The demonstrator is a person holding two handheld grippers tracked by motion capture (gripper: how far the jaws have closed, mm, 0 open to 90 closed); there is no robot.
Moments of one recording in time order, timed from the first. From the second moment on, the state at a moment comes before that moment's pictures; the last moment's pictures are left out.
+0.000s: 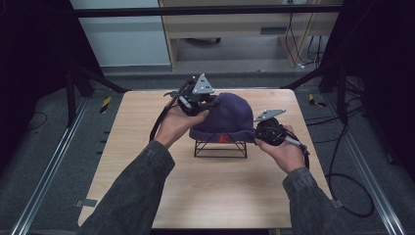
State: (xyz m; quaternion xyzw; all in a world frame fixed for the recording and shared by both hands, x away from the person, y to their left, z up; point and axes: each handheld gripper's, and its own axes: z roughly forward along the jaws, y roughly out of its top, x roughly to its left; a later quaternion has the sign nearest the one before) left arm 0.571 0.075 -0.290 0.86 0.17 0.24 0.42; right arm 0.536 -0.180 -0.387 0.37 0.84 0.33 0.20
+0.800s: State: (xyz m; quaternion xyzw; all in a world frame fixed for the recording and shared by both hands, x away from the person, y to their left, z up) left arm 0.568 0.075 -0.307 0.86 0.17 0.23 0.41; right arm 0.534 -0.179 -0.403 0.38 0.84 0.32 0.19
